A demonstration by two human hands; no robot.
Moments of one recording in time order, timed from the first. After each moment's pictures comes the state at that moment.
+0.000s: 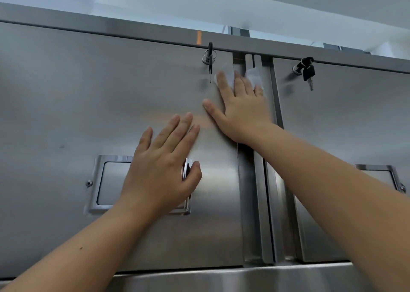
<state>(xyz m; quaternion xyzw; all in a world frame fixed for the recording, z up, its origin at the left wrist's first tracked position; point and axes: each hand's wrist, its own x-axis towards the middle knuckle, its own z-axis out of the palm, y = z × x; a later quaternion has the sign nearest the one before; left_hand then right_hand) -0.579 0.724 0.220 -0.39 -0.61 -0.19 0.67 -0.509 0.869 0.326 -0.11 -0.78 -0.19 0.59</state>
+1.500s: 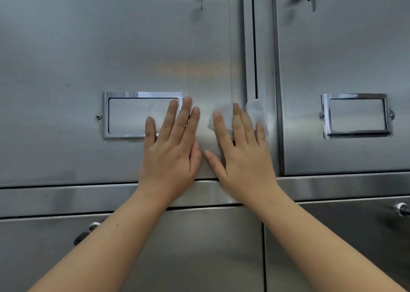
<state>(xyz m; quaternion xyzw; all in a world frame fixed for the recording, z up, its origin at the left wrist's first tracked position) -0.576 0.741 0.135 -0.34 -0.63 -0.15 0.68 -0.494 0.866 0.128 -0.05 -0.80 -0.14 0.59</state>
